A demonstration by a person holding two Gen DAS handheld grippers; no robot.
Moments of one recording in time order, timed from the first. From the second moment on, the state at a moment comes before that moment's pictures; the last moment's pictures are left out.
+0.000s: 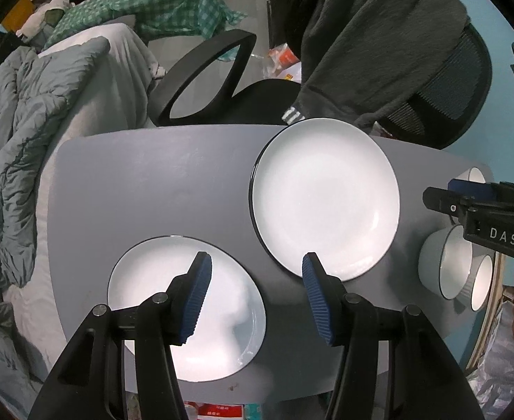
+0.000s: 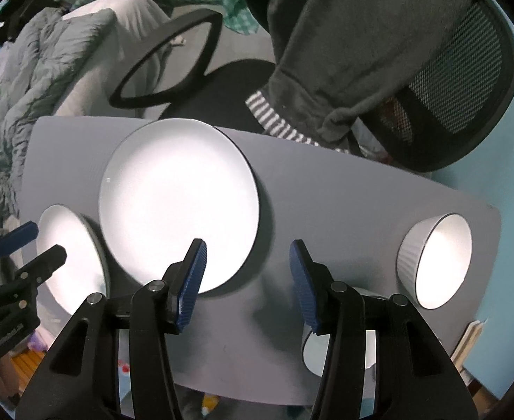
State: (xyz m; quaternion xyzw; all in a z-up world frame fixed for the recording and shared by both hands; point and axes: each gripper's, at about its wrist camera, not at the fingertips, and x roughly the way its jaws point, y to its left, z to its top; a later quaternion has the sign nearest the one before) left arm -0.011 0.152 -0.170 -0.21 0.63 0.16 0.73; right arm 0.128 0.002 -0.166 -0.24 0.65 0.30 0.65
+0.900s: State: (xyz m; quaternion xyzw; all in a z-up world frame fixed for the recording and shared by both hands) left arm -0.085 0.156 -0.117 -0.26 0.58 0.18 0.75; right arm 0.071 0.014 -0.099 -0.28 0.58 0.36 0.67
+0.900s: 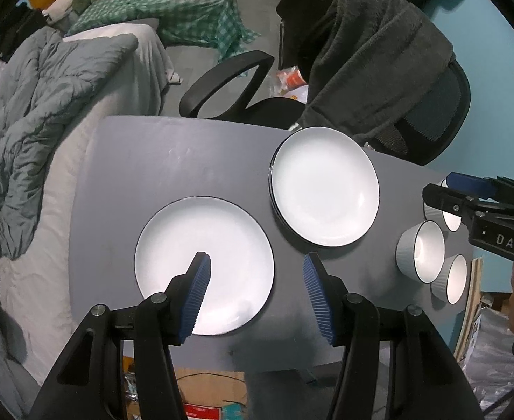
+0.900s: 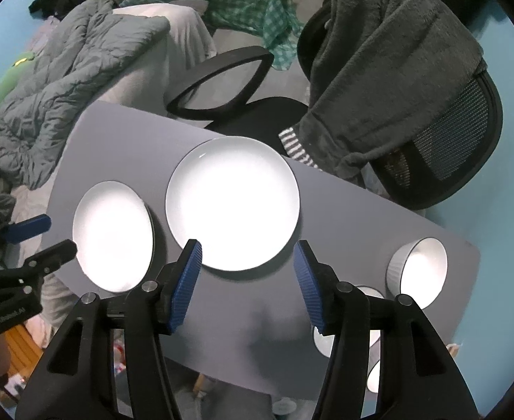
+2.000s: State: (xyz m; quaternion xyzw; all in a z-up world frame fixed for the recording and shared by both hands) left arm -0.172 0.226 -0.181 -0.28 0.58 0.20 0.74; right arm 0.000 0.019 -0.167 -0.21 0.65 0.38 0.63
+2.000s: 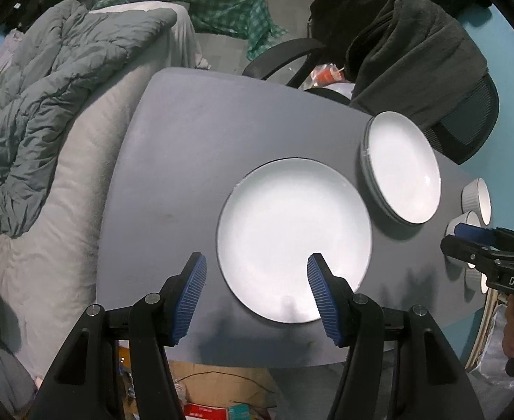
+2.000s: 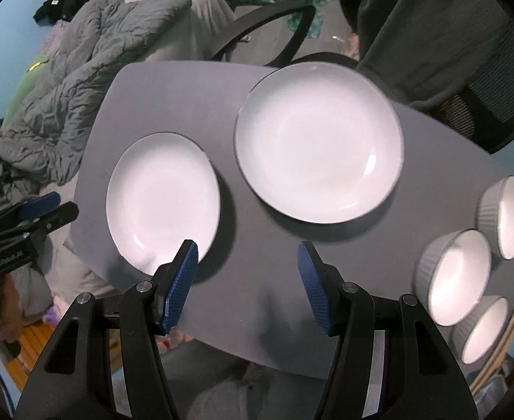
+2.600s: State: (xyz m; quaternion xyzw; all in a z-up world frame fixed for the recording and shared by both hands) left arm -0.162 0.265 -0.256 -0.27 0.61 0.16 0.73; right arm -0.014 0.051 -0.238 -0.19 0.67 0.40 0.59
